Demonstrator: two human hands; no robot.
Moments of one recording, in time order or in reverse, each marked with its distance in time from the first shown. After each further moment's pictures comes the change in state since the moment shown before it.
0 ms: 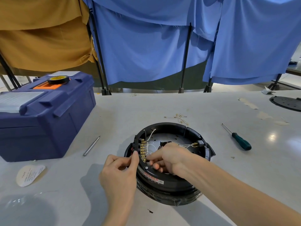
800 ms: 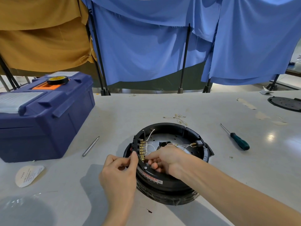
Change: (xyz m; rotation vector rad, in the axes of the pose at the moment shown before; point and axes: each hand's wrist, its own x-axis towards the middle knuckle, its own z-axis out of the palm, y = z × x) left_hand -0.002 0.000 0.001 0.026 0.010 0.010; right_hand 0.002 0.000 0.005 0.012 0.057 0.099
